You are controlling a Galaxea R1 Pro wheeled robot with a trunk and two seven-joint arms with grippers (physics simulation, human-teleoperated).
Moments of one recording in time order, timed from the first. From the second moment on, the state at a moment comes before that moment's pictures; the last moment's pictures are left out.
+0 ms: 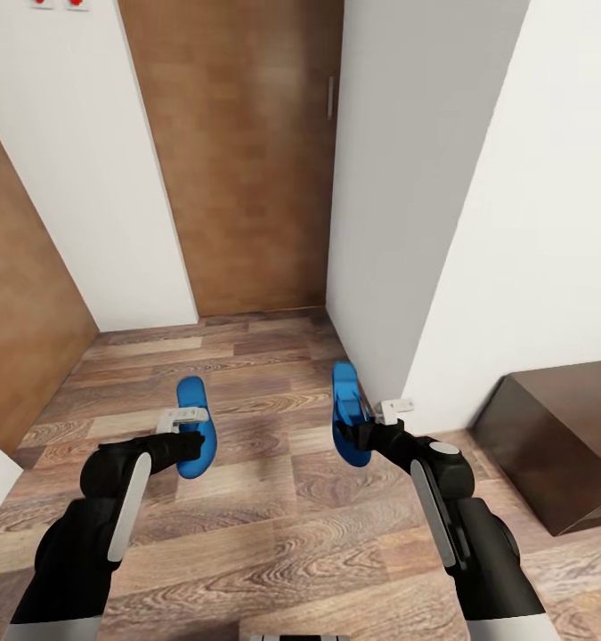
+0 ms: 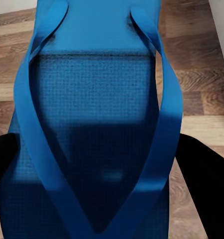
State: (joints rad) left arm -0.46 0.00 0.05 -1.57 0.06 1.04 -0.05; right arm -0.46 0.07 0.06 -1.48 -0.03 0.73 0.23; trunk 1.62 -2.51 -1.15
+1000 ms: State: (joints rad) left arm -0.45 0.00 0.05 -1.57 0.06 1.04 -0.06; right arm -0.46 0.07 0.06 -1.48 -0.03 0.73 0.23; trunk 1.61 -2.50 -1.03
